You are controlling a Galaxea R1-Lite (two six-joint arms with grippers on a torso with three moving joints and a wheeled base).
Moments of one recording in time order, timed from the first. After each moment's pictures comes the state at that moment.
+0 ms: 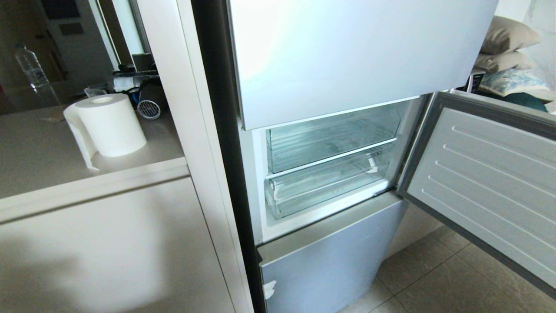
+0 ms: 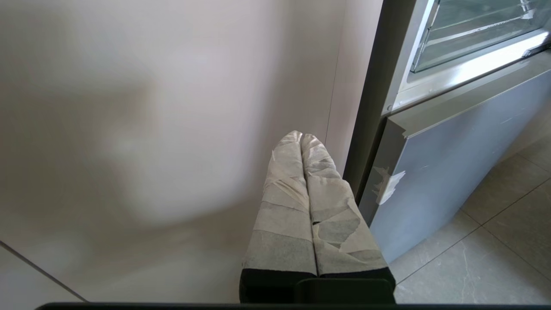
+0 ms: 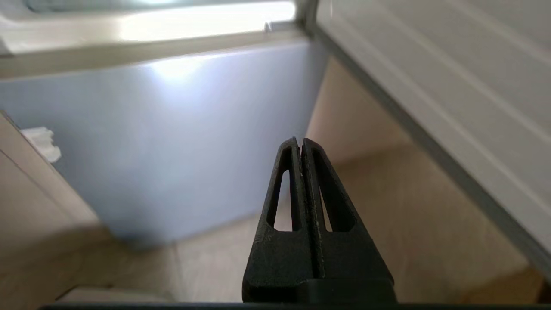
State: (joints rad) left arm 0.00 0.00 0.00 0.01 0.00 0.01; right arm 0.02 0.16 -0.01 -0.06 0.00 -0.12
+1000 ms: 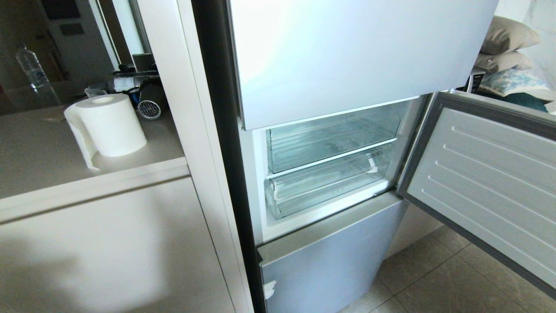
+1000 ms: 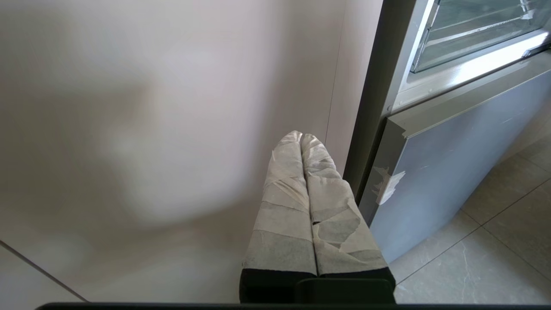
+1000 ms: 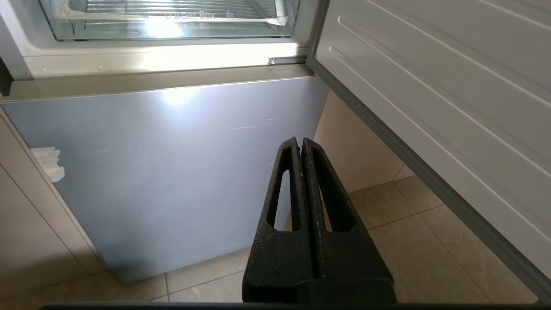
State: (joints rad) left arm 0.00 0.00 0.00 0.01 0.00 0.01; right arm 0.00 0.00 0.00 0.01 0.04 -0.13
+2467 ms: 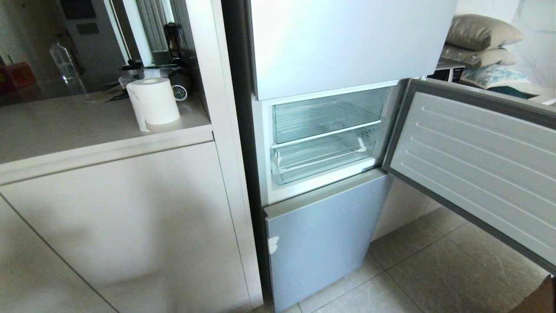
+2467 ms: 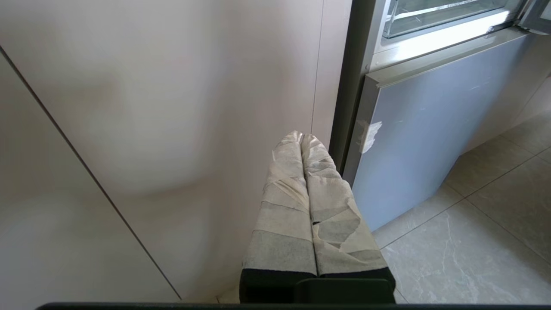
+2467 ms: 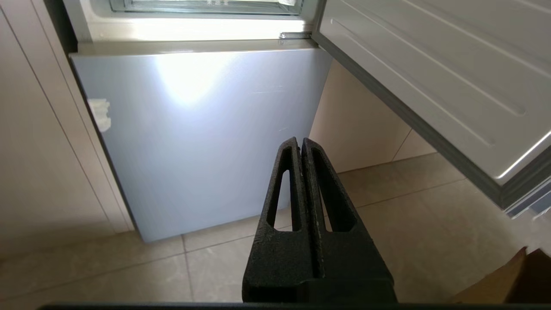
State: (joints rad) left arm 0.00 0.00 0.00 0.01 0.00 0.01; right arm 0.00 0.00 0.00 0.01 0.05 -0.12
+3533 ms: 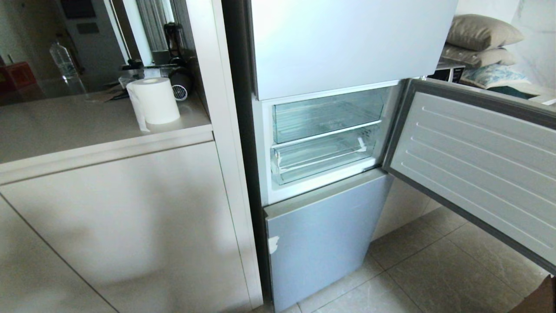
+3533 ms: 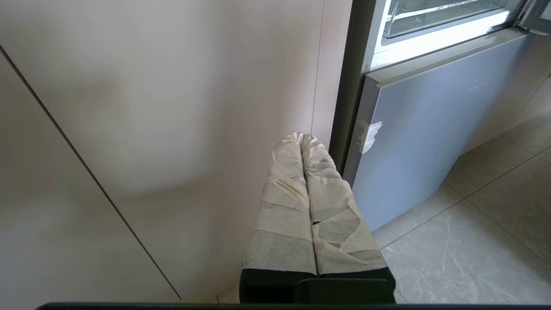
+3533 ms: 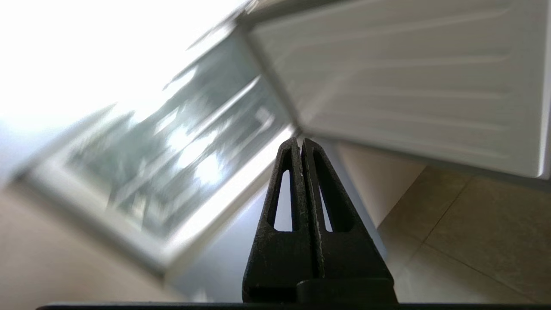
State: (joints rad) left arm 0.00 0.00 0.00 0.01 0.00 0.01; right arm -0.40 0.59 -0.47 -0.24 0.10 0.56
